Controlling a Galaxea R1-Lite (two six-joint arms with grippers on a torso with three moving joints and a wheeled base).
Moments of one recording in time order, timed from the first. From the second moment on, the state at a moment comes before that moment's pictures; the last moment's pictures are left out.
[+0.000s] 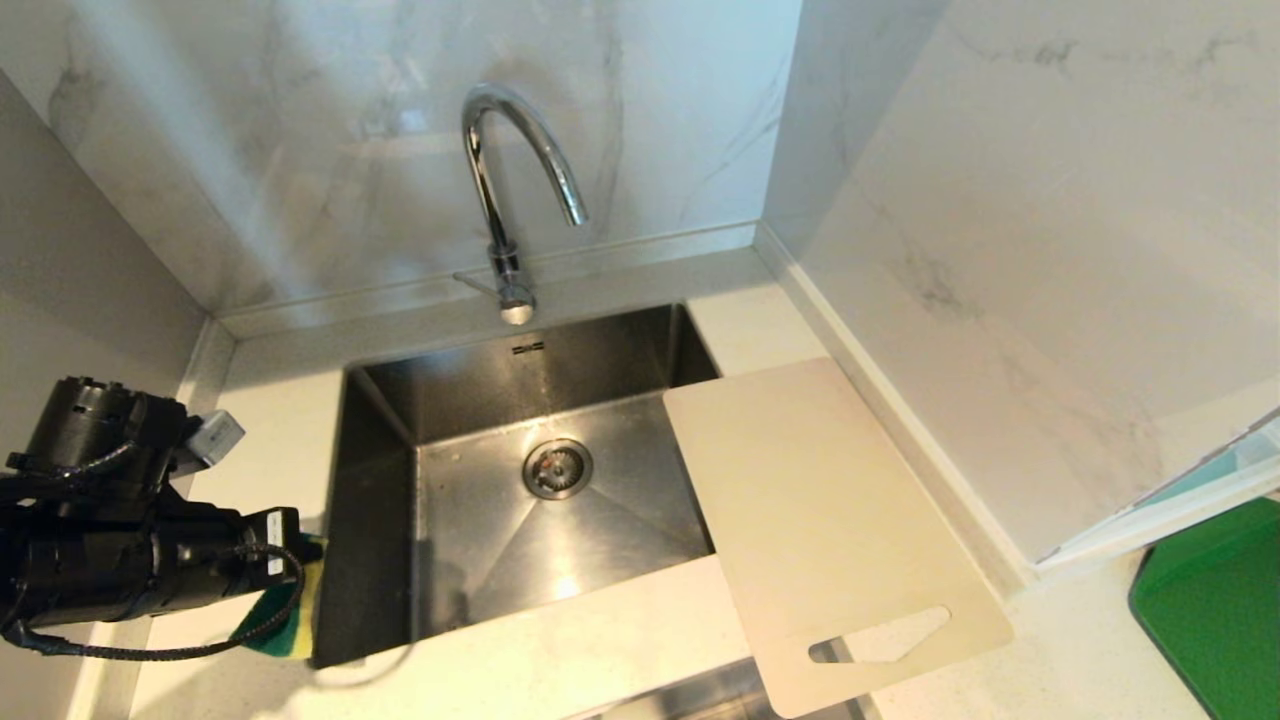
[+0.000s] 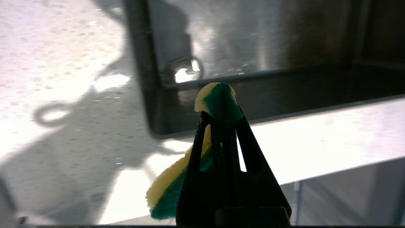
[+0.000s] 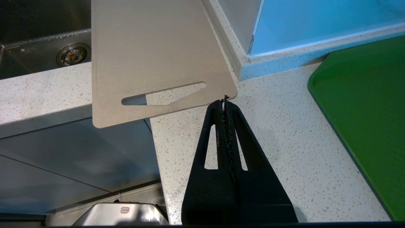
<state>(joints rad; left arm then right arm) -0.29 1.49 -0.73 0.00 0.09 -0.45 0.00 0.00 0.00 0.00 0.00 0.01</state>
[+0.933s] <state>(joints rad) -0.07 1.63 -0.63 0.02 0.17 -0.35 0.00 0.00 0.00 0.00 0.00 0.01</state>
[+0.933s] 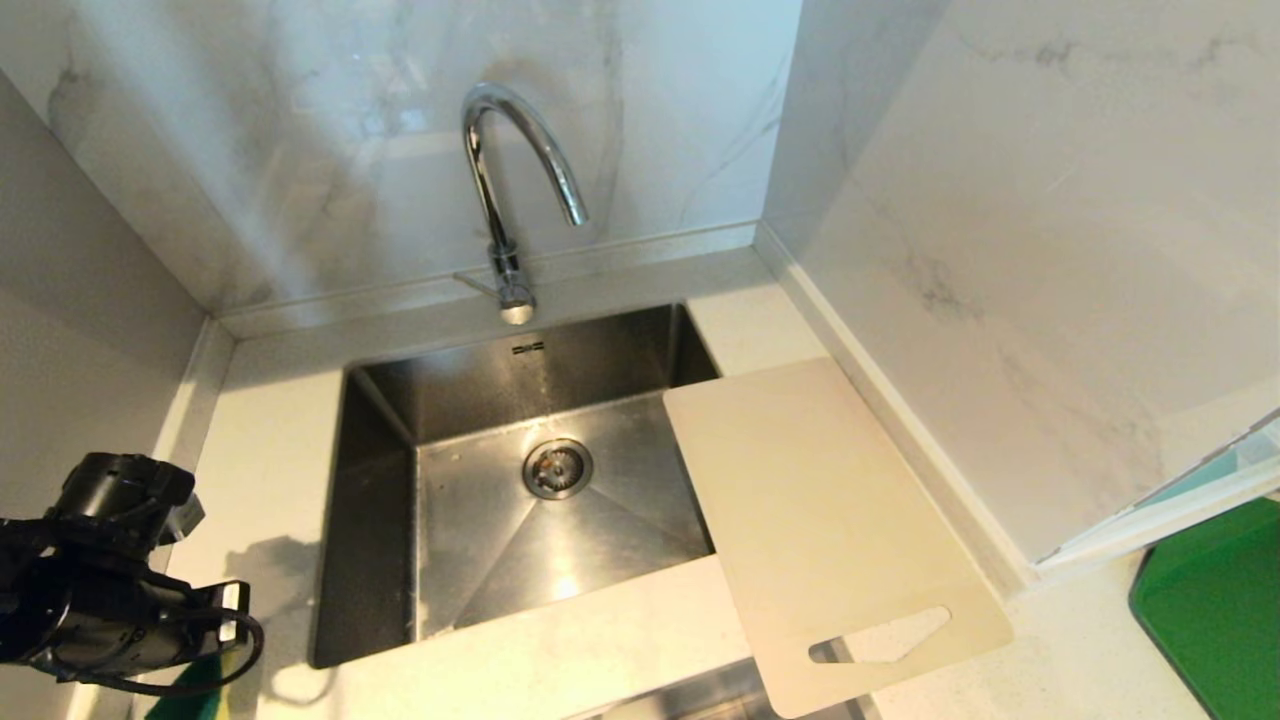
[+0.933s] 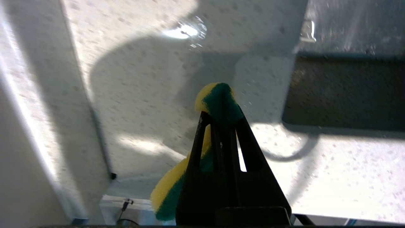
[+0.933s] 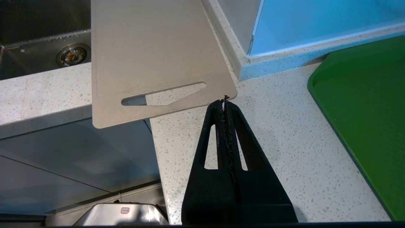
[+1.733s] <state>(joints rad) -0.03 1.57 -0.66 0.05 0.18 -0.31 0.00 0.00 0.00 0.00 0.00 0.01</state>
